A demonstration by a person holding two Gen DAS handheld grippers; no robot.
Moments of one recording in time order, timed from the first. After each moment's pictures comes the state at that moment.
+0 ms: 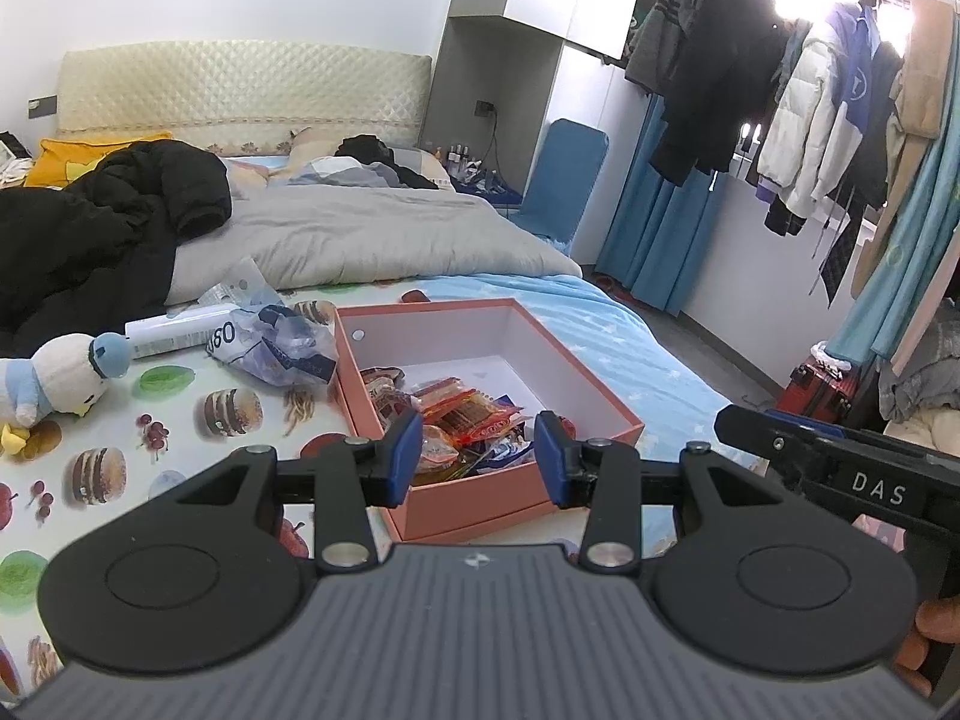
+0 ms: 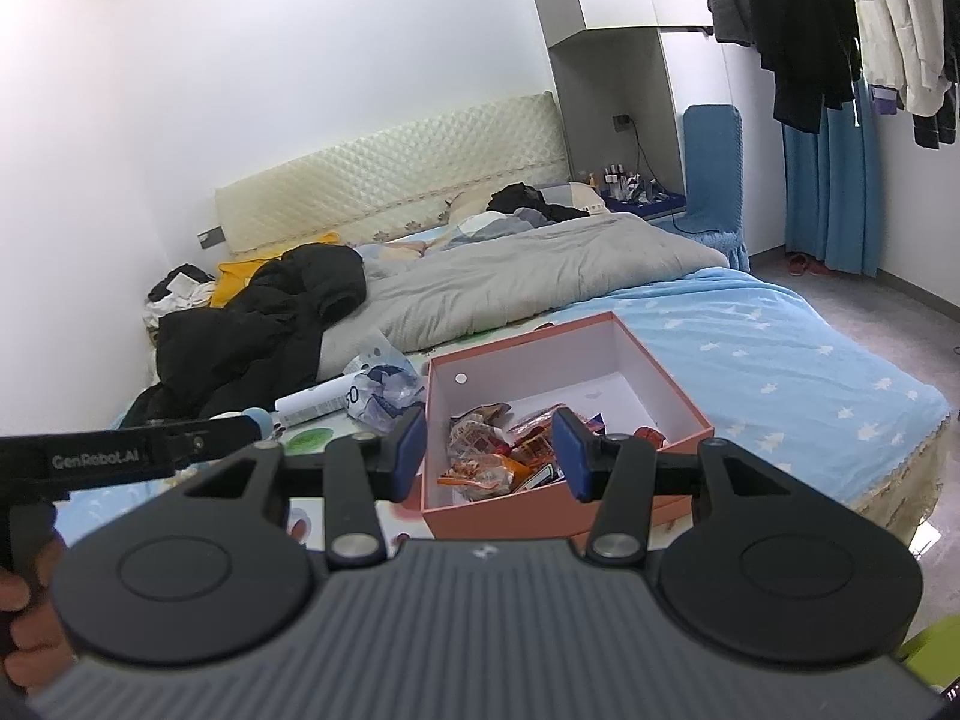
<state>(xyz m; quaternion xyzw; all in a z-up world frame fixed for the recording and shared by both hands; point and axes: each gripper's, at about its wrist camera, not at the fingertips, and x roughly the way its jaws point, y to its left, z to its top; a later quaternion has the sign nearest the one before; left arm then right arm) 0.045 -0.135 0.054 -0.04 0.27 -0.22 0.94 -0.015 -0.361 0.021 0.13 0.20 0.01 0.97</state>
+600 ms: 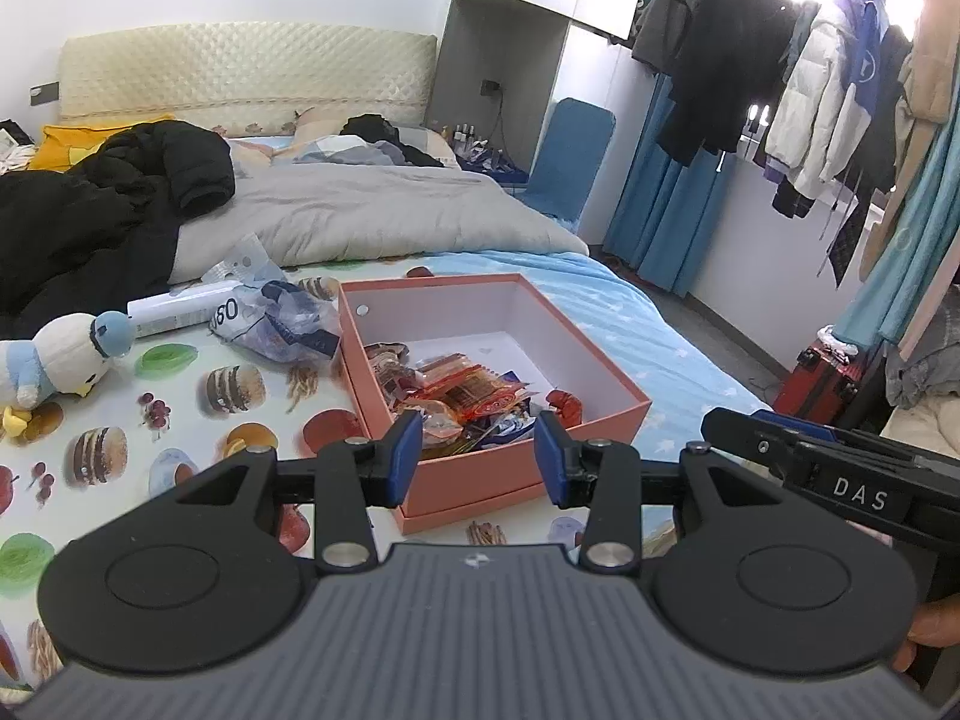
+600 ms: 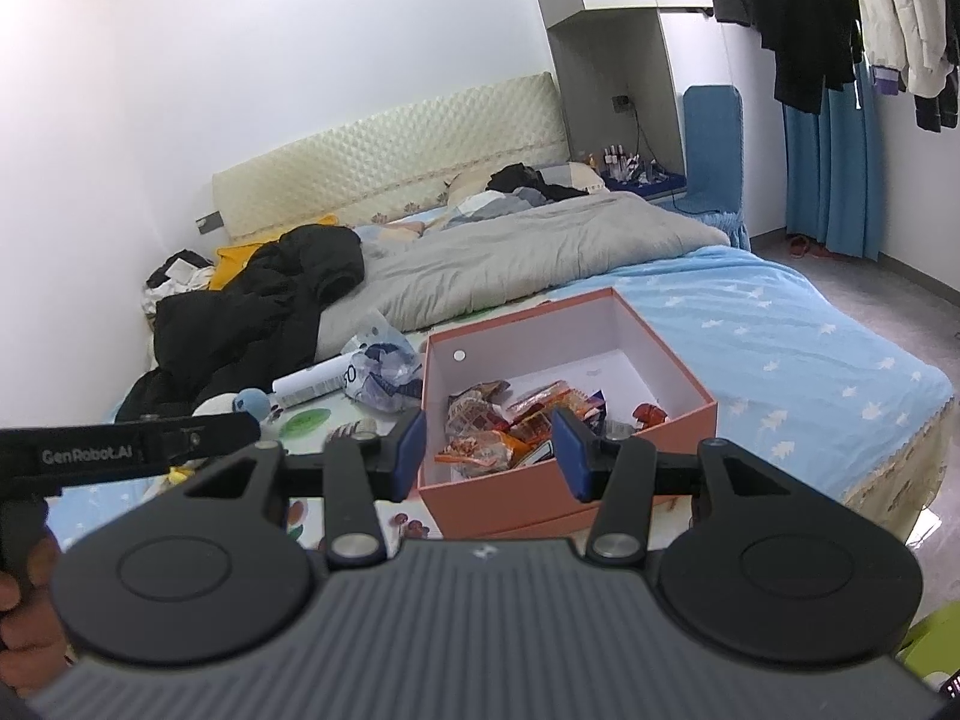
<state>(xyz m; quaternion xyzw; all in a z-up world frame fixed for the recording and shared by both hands) 0.049 -0.138 0.037 -0.03 0.29 -0.21 0.93 -0.009 -0.359 0.009 0.13 0.21 0.01 0.97</state>
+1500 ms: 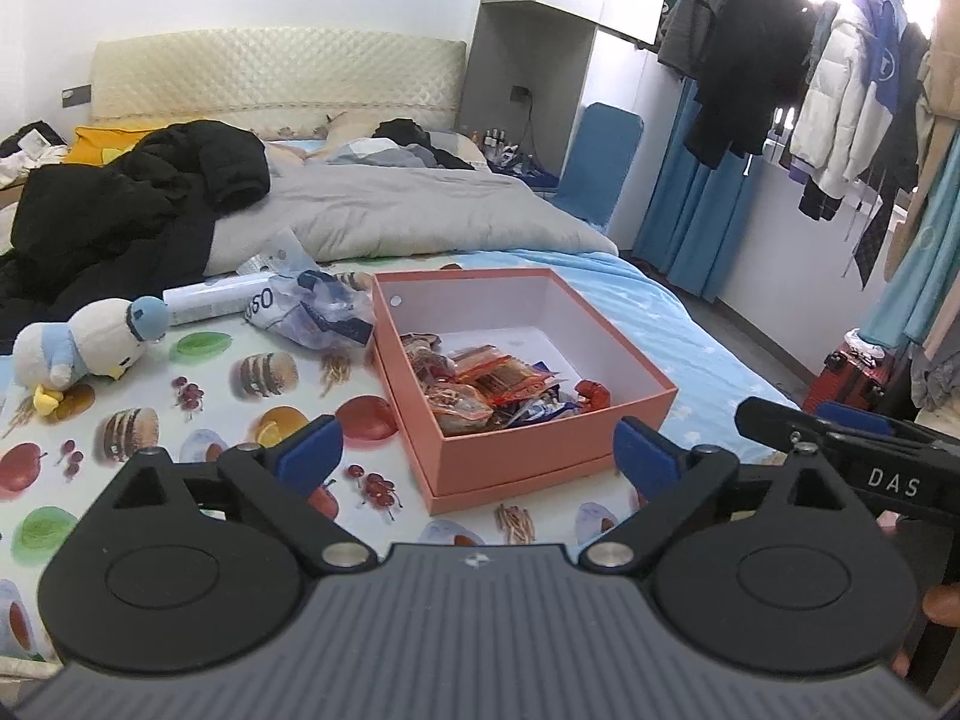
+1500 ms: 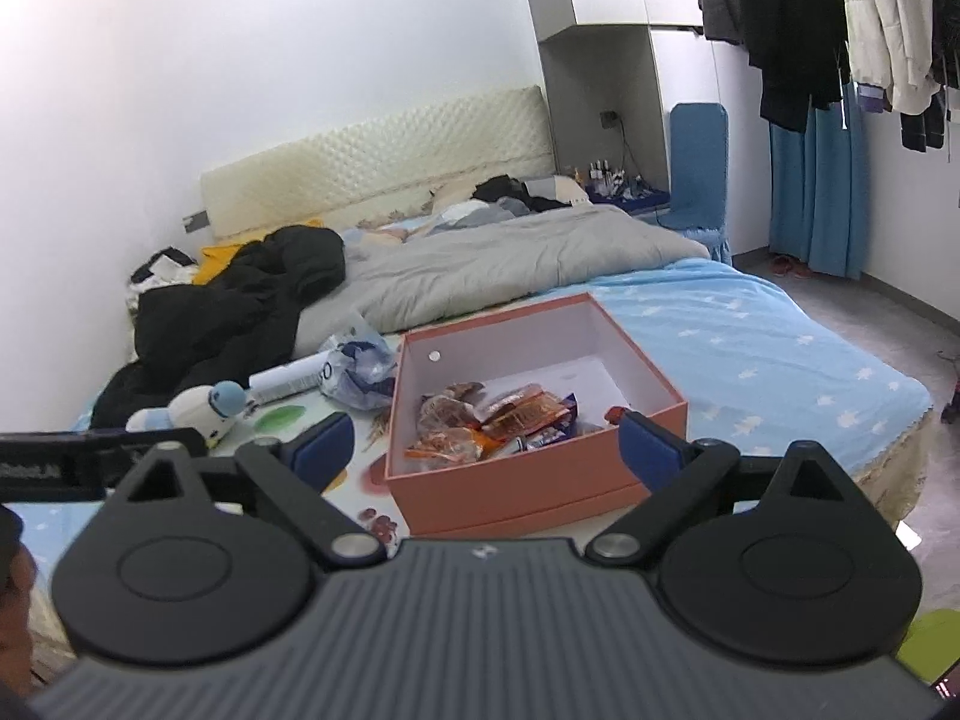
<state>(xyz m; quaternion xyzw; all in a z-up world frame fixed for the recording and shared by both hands) 0.020 -0.129 0.024 -0.03 0.29 -0.18 0.94 -0.023 -0.361 -0.006 0.11 0.20 -0.01 0.97</state>
